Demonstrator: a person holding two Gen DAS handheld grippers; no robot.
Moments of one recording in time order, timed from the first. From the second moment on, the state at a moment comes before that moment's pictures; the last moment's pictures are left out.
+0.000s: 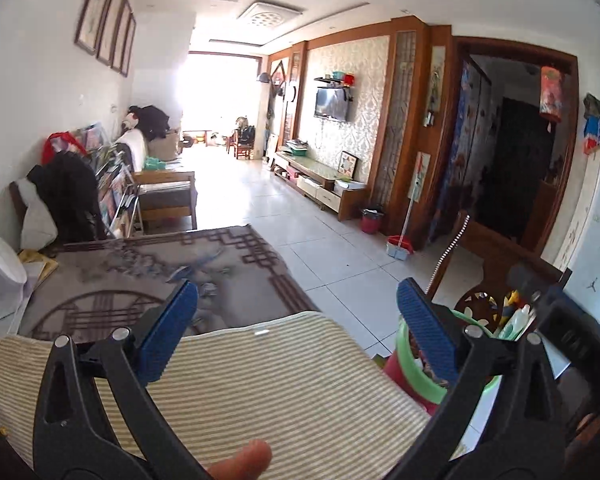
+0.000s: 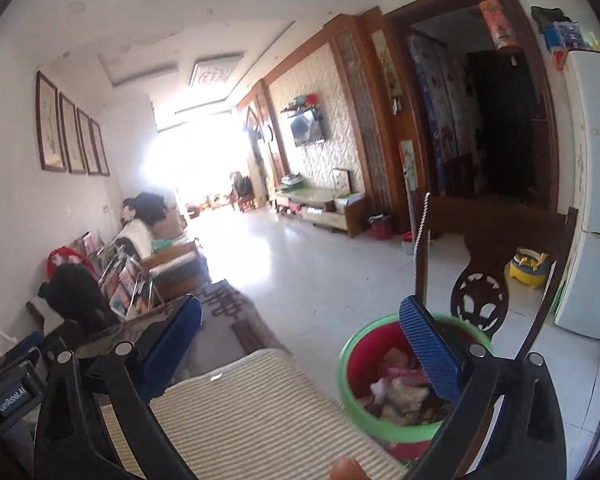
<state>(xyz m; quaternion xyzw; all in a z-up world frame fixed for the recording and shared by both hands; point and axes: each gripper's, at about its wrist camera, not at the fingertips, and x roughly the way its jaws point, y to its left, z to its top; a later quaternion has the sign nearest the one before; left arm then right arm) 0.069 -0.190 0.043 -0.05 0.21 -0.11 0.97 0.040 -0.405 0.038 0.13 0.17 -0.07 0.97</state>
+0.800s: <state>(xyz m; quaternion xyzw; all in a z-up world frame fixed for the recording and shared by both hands) 0.034 -0.047 0.037 -0.08 0.24 -0.05 0.97 0.009 -0.262 0.027 0.07 0.20 -0.06 0.98</state>
